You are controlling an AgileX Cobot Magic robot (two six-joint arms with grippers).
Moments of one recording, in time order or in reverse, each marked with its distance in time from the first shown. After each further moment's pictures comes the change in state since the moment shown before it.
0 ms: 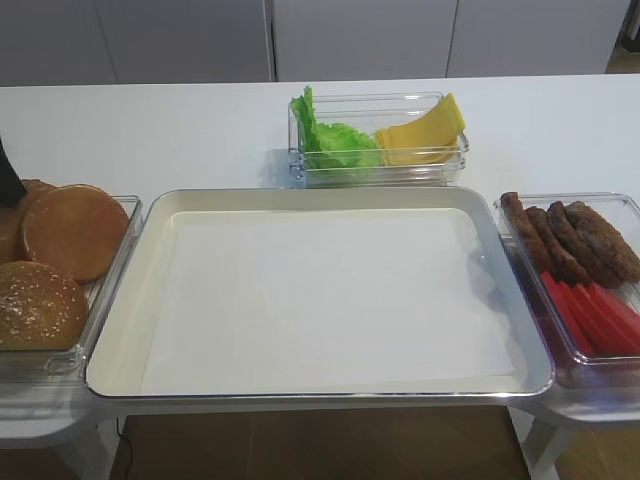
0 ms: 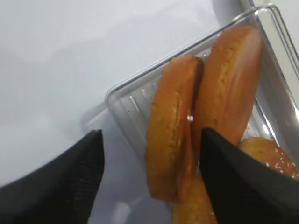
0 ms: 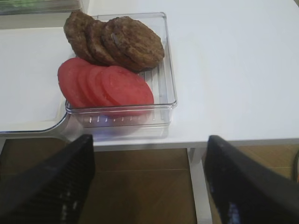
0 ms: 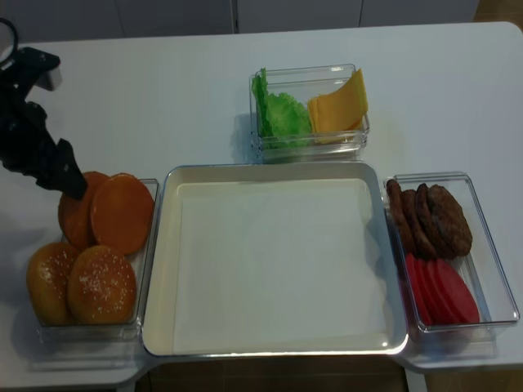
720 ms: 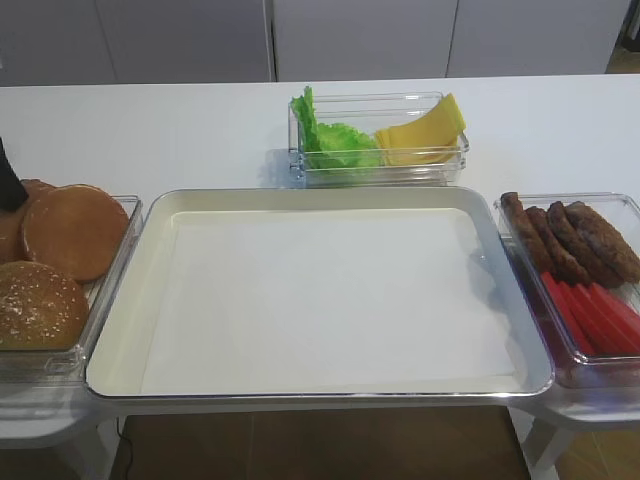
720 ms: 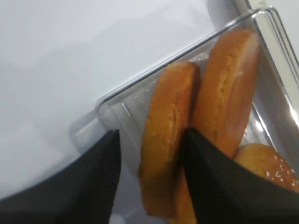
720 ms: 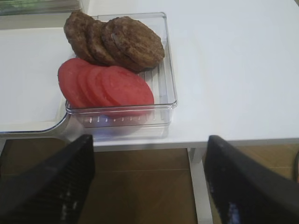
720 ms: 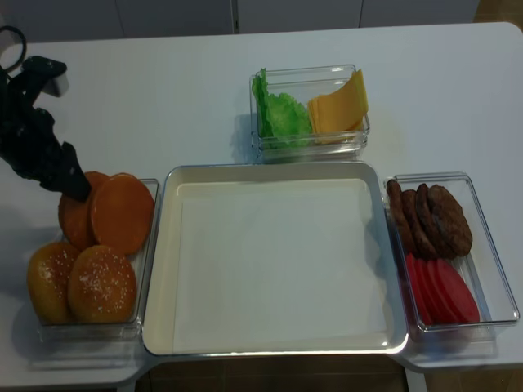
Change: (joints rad) left arm 0.000 0.030 0.000 -0.026 -0.002 0.022; right arm 0.000 0.000 0.000 0.000 0.000 0.005
